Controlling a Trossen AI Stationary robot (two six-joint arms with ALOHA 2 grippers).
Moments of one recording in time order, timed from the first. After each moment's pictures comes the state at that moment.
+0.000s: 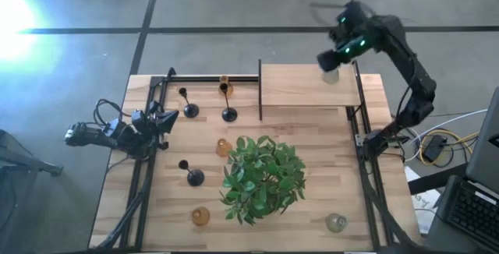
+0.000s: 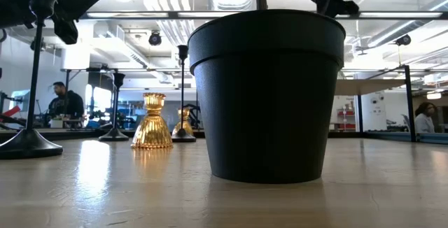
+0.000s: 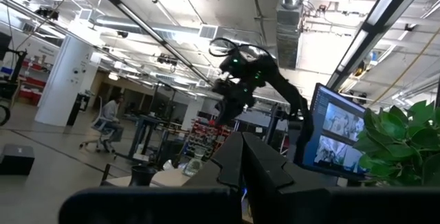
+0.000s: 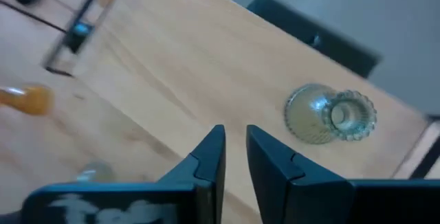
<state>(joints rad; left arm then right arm) -0.18 0.02 0.01 0.55 -0.55 0.00 -0.83 1.52 1.92 -1.50 -0.06 0.18</state>
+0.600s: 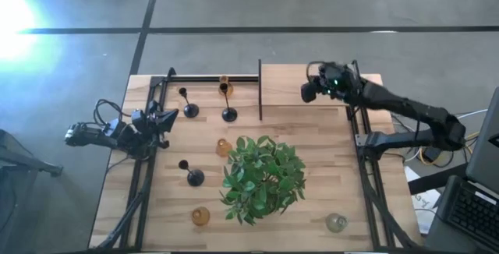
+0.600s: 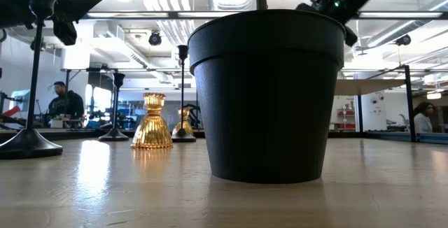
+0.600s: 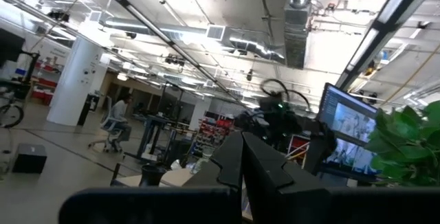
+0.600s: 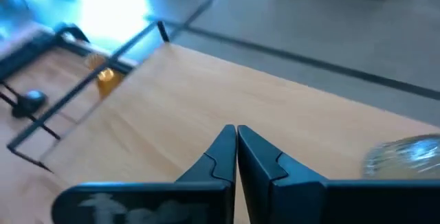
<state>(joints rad) -0.18 0.02 0.01 0.55 -0.59 0.01 -0.51 1.05 0.86 -0.36 0.38 0.42</state>
